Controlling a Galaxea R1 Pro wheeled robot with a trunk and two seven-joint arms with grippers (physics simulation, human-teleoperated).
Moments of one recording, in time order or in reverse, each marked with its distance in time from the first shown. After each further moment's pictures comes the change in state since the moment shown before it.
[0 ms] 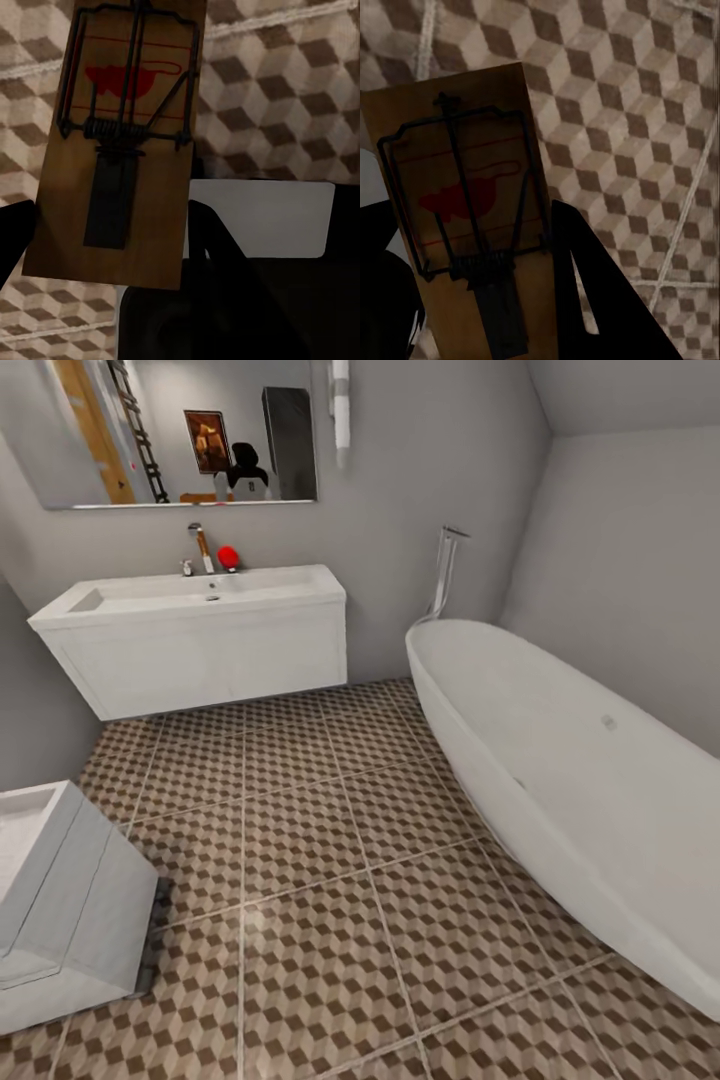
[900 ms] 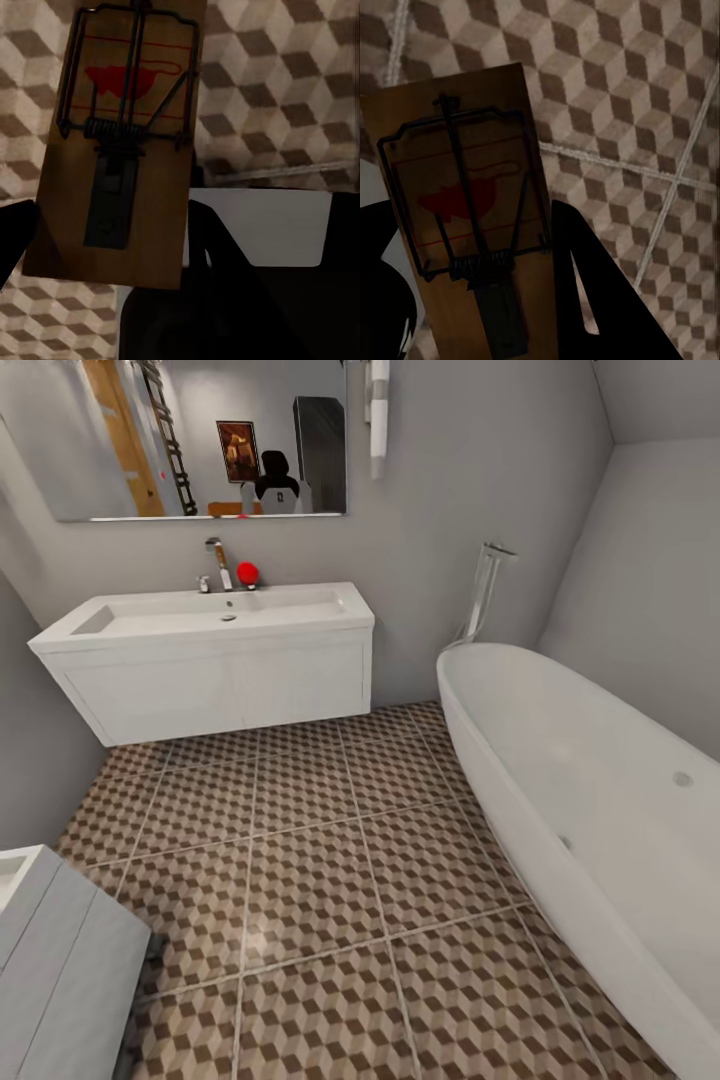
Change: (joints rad) left arm 0.000 0.000 0.000 0.002 0.000 0.000 0.000; right arm 0.000 -0.005 0.000 0.001 -0.003 -0.003 0.006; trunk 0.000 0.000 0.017
